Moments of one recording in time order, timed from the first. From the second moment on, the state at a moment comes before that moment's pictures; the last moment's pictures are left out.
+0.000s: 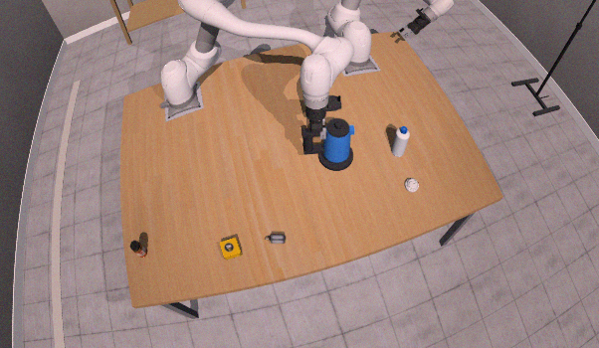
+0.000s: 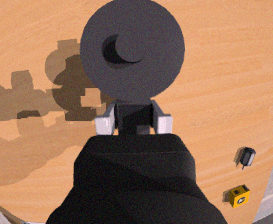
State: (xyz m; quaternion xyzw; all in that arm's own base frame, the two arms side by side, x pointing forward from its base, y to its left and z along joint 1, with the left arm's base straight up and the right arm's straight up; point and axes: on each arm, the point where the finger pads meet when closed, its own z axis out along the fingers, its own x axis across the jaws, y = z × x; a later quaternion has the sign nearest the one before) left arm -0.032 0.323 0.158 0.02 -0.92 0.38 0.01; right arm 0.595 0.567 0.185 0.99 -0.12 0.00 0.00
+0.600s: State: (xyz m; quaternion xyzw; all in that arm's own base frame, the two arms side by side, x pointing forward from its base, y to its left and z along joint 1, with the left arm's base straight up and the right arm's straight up) left arm -0.032 0.323 0.158 0.02 -0.92 0.38 0.01; right arm 0.595 0.567 0.182 0.99 -0.12 0.00 0.00
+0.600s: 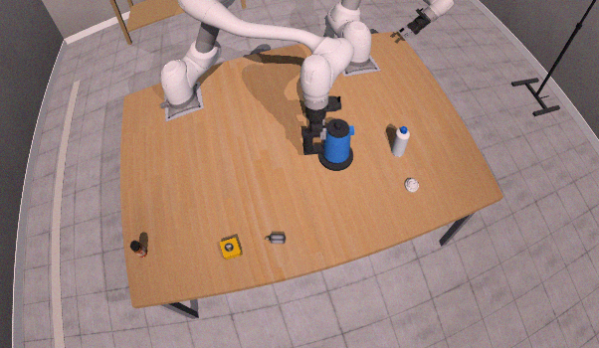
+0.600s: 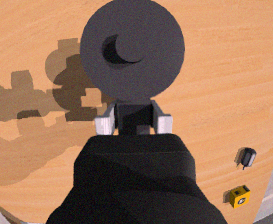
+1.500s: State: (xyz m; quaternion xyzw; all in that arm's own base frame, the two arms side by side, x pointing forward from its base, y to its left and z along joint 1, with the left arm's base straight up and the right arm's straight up) left arm -0.032 0.323 0.158 0.02 -0.92 0.38 0.01; right arm 0.595 0.567 0.179 0.99 -0.12 0.00 0.00
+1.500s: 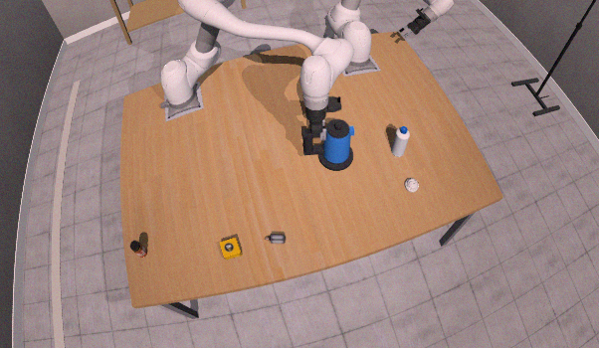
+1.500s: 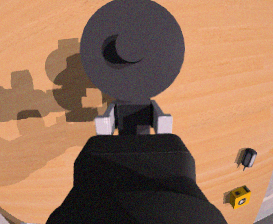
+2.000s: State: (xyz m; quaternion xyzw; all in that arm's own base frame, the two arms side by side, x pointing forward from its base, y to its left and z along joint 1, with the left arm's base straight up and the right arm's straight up) left arm -0.032 0.323 0.158 0.02 -0.92 0.38 0.01; right arm 0.595 0.566 0.176 0.99 -0.12 0.00 0.00
